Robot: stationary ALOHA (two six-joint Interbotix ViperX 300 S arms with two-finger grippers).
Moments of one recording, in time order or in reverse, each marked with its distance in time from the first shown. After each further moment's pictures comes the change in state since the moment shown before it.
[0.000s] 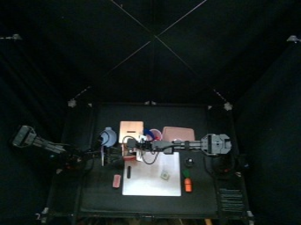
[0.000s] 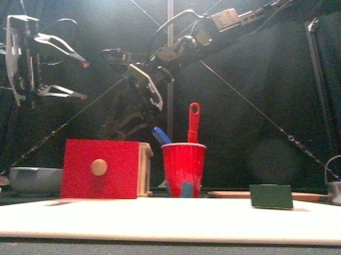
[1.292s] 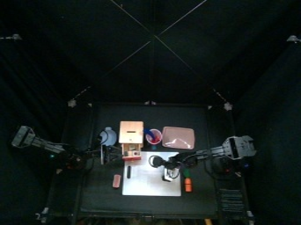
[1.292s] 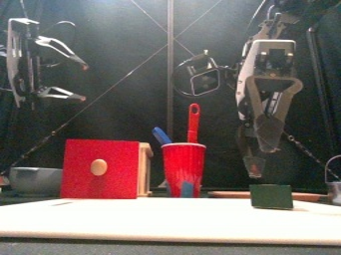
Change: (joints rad) left arm 0.025 -0.015 0.009 0.002 0.002 -0.002; right arm 0.189 -0.334 0.589 0.394 0.146 0.020
